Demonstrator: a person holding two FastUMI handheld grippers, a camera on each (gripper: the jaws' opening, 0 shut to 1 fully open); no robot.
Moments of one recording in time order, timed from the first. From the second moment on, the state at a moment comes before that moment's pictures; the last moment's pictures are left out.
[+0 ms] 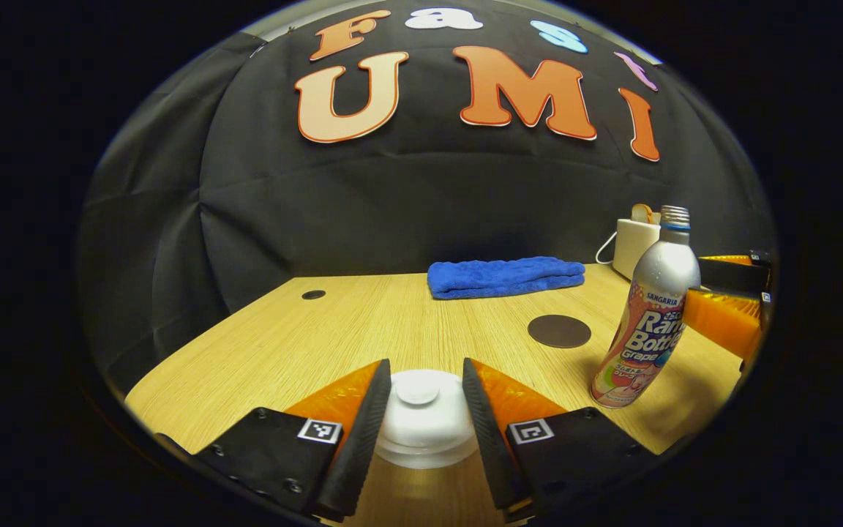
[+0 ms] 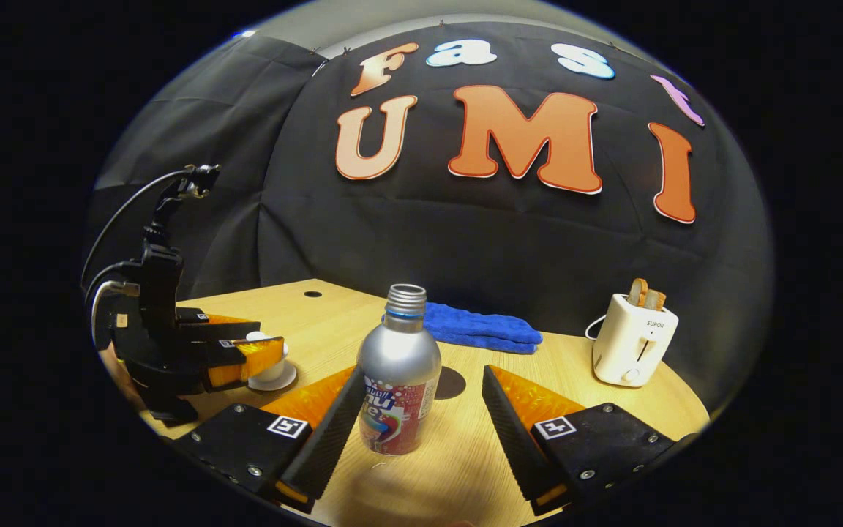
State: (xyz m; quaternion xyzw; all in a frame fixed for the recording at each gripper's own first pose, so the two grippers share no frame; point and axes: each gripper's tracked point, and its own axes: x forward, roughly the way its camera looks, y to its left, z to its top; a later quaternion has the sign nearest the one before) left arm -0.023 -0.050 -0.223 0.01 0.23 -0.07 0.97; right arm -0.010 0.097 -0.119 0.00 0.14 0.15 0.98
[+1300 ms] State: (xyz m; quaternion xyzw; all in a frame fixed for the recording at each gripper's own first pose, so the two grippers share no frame) left arm -0.019 0.022 -0.192 -0.01 0.18 0.00 0.98; right arm 0.017 0.134 -0.146 -0.09 0.18 0.17 0.96
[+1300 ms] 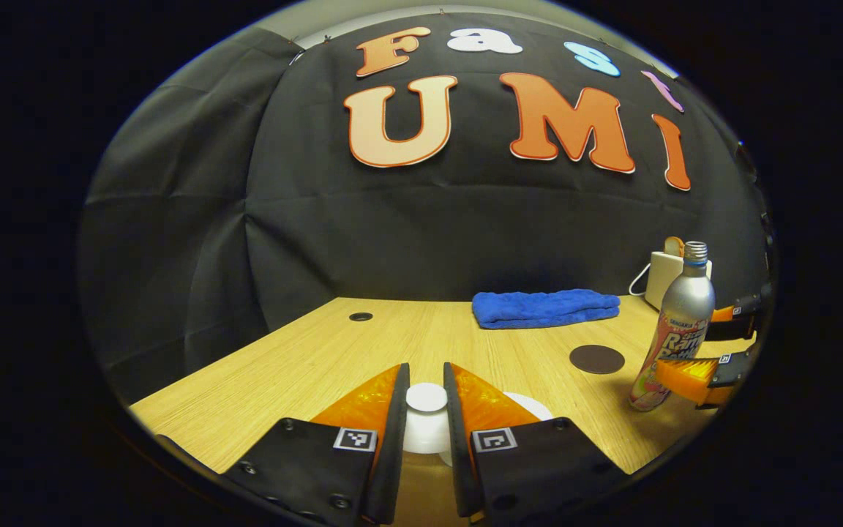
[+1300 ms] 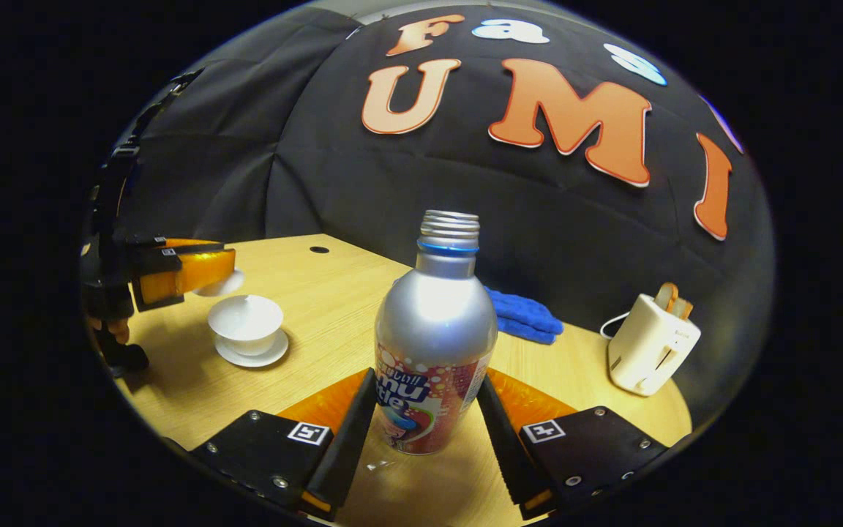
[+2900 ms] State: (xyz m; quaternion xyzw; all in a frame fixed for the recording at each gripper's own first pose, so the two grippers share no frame) left arm -0.056 0.145 -0.194 -0.02 0.19 0.10 0.98; right arm 0.062 0.207 -0.102 -0.67 -0.08 0.20 0.71
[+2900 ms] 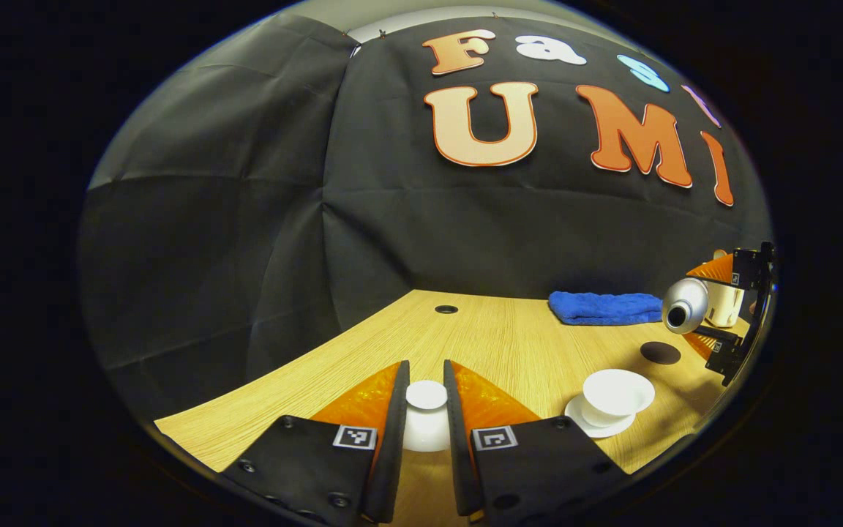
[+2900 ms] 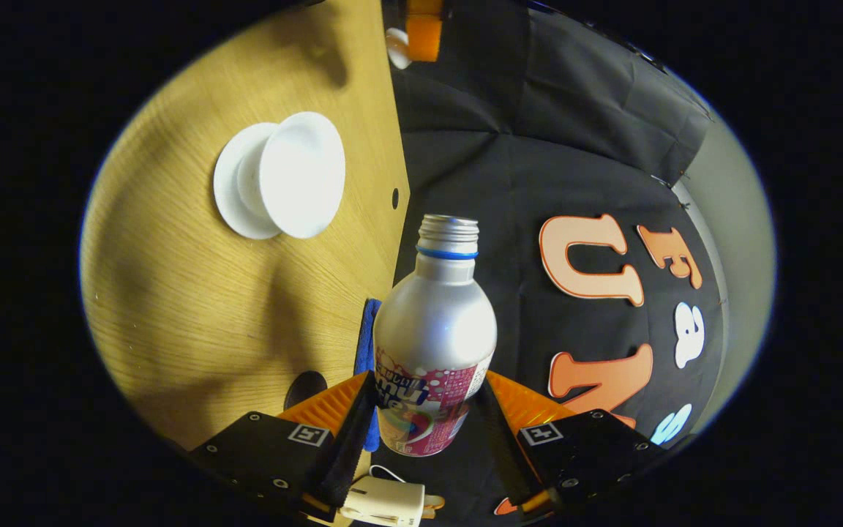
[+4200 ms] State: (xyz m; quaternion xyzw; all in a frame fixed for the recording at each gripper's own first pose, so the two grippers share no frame) left arm -0.059 0.152 -0.188 -0.02 0.18 0.10 0.98; right arm 0.051 0.218 -0.070 -0.75 -0.24 0.10 0.61
